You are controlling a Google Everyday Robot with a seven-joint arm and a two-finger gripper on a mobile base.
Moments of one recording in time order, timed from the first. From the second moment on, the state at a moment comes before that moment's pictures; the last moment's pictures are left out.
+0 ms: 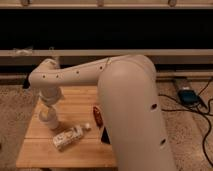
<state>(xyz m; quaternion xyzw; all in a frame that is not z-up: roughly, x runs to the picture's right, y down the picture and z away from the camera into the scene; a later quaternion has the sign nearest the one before) -0.277 0.103 0.762 -0.33 0.01 0.26 0.91</state>
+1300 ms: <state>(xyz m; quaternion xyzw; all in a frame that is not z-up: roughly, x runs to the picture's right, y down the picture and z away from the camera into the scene) -0.229 0.085 0.808 -0.33 0.01 0.25 0.91</state>
